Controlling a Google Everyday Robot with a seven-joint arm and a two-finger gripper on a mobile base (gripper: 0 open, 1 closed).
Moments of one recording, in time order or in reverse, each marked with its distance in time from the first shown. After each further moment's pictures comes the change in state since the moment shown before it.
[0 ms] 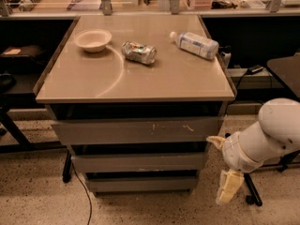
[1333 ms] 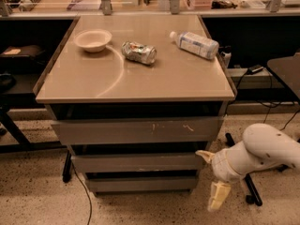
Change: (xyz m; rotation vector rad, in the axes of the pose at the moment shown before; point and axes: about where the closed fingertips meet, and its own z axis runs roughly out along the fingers) arm 0.032 -0.004 0.098 -0.055 -0.105 -0.105
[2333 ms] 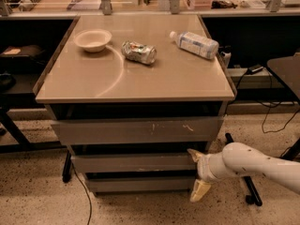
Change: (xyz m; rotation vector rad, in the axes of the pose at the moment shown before) arm 0.037 -0.064 0.101 0.207 0.013 -0.021
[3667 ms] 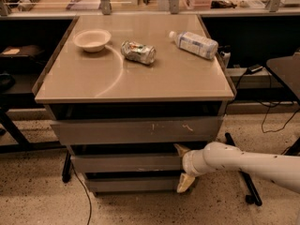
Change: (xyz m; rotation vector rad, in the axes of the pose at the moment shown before) arm -0.013 -0.032 0.056 0.065 0.000 -0.089
